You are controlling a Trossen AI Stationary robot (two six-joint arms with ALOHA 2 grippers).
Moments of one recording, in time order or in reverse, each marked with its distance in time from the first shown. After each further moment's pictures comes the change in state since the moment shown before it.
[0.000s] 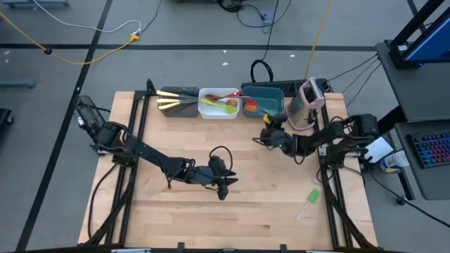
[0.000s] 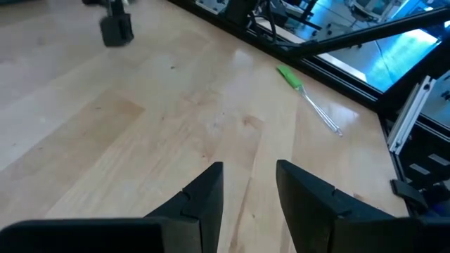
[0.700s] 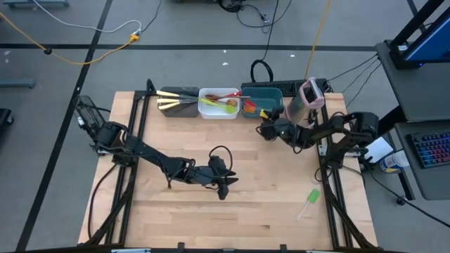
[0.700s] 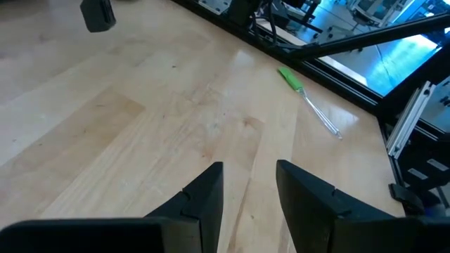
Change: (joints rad) left arm 0.000 0.000 0.000 0.000 -0.004 -0.022; right arm -0.200 0.000 0.000 0.089 -0.338 -0.168
